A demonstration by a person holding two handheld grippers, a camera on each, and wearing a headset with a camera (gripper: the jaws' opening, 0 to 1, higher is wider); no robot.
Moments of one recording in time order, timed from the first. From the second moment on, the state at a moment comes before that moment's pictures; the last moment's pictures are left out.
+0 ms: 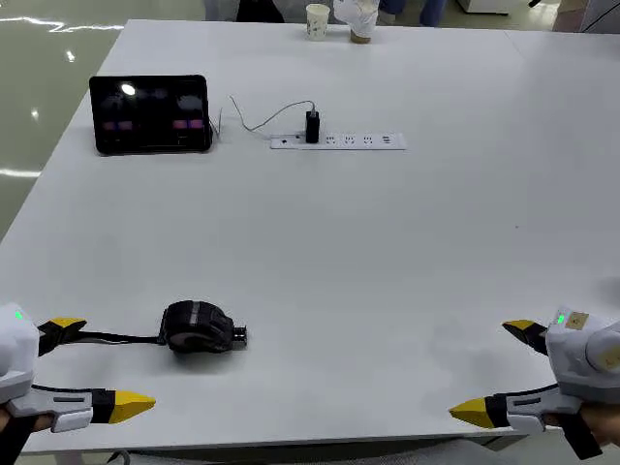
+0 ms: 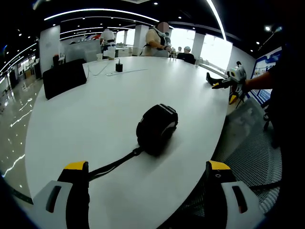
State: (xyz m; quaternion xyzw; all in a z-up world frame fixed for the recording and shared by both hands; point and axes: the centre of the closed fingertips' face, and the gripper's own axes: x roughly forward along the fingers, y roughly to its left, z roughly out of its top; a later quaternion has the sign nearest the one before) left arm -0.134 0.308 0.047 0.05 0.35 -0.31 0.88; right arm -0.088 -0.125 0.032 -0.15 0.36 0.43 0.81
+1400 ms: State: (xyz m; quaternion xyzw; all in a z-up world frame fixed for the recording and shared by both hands) left arm -0.094 0.278 0.055 0.20 0.35 -0.43 0.81; right arm -0.047 -0.048 0.056 -0.23 0.27 0.53 0.77
